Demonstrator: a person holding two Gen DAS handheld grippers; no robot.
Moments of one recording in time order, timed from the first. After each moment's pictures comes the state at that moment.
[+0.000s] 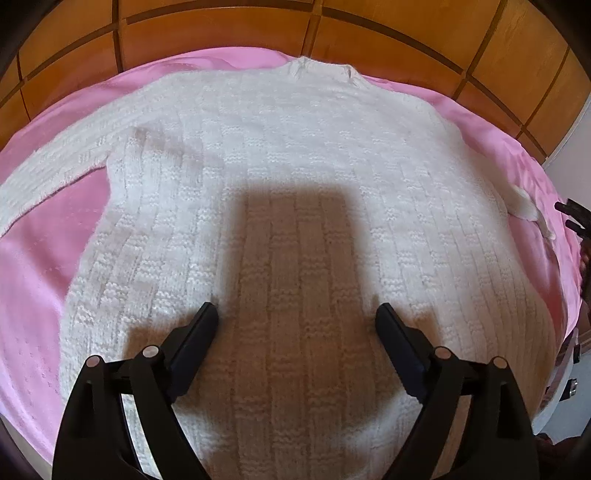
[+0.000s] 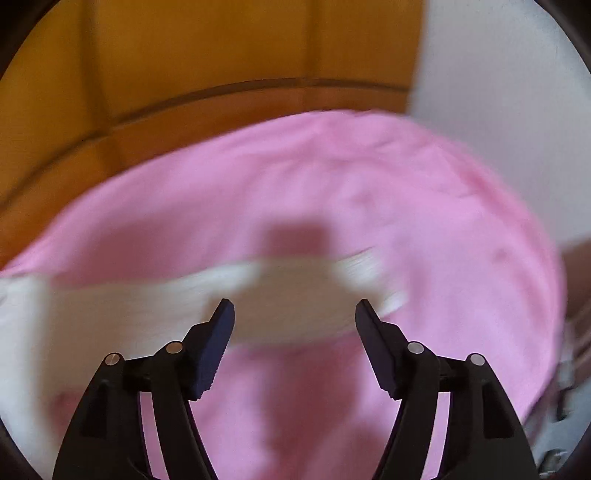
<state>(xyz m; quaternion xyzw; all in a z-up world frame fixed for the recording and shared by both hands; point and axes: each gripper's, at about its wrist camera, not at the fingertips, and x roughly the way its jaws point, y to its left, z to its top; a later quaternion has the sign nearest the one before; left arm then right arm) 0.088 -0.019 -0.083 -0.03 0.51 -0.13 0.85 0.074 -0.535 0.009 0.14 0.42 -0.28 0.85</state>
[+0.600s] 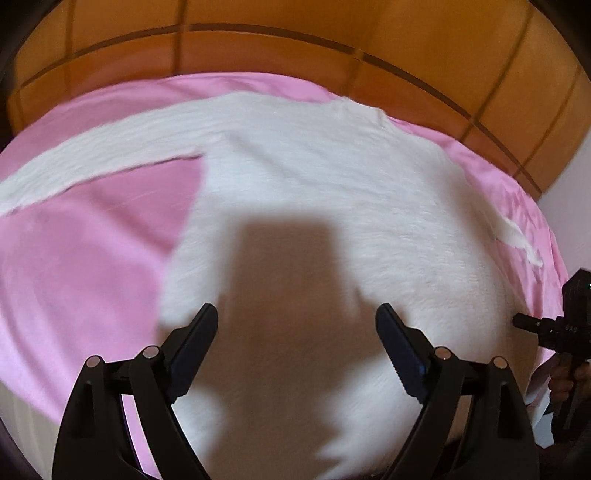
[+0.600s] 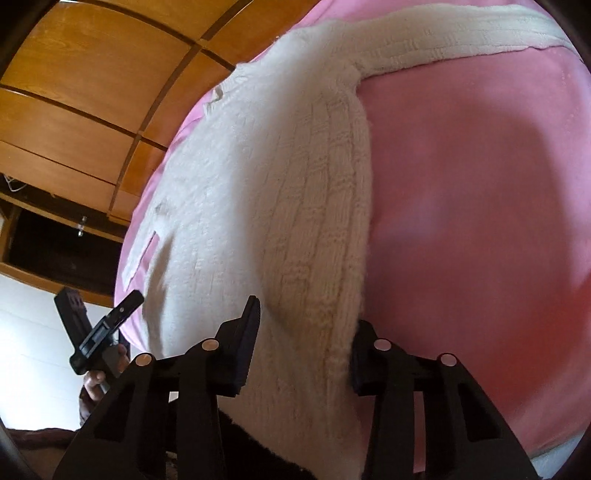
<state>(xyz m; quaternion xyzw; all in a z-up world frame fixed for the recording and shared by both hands) 0.040 0.070 -0.059 -0.09 0.47 -0.10 0.87 0.020 -0.317 -0.076 0.32 0.55 0.11 0.76</state>
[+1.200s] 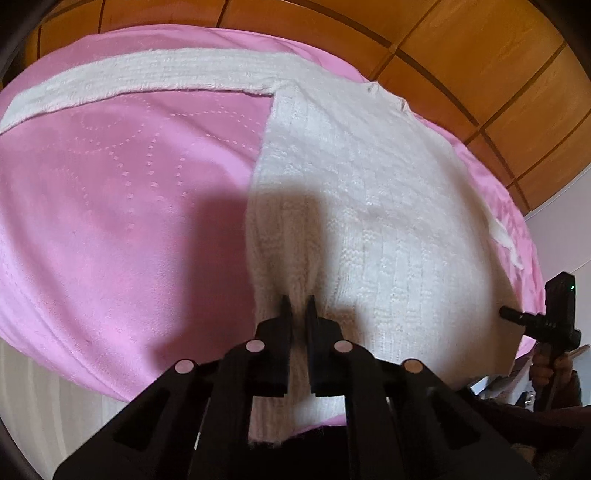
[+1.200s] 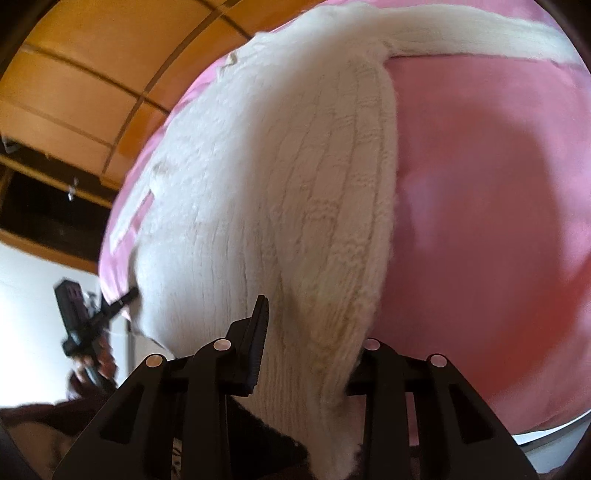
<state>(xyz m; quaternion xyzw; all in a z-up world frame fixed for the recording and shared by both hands) 0.001 0.130 -0.089 -0.17 0.51 -0.13 0.83 0.012 -0.285 -0.072 0.24 0.58 0.13 0.77</state>
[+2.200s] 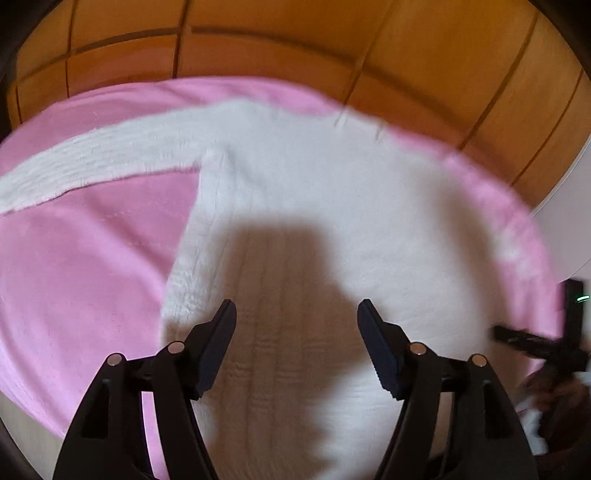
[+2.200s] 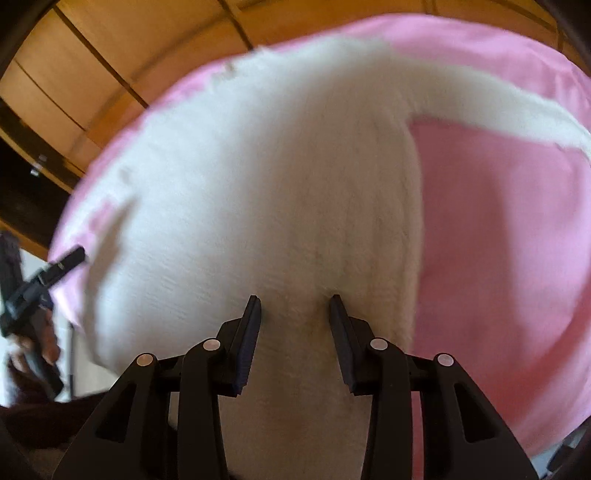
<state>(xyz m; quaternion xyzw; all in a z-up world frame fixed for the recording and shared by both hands) 0.069 0.059 -0.066 -0.08 0.48 -0.10 0.87 0.055 -0.265 -0.079 0.15 0.56 0.07 0.81</state>
